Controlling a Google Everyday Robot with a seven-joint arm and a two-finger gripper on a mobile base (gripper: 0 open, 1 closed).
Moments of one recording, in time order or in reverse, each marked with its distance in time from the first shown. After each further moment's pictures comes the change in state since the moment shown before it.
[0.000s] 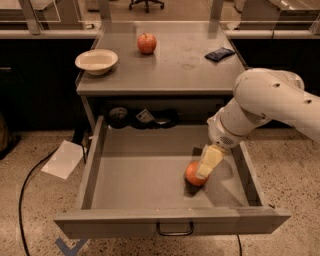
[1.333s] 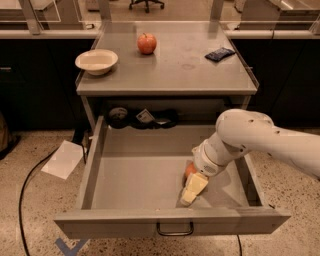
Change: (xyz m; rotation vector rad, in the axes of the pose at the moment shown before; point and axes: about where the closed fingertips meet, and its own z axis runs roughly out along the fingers) arm 0.006 0.056 0.094 -0.140 -0.059 0.041
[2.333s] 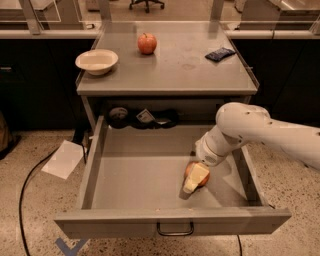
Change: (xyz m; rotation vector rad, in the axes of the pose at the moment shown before) arm 0.009 -0.046 0.011 0.025 0.017 0.027
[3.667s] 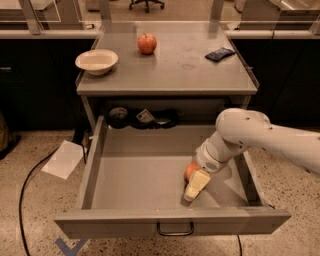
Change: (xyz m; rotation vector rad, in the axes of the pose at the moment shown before) arm 0.010 0.020 0.007 -0.040 0.022 0.011
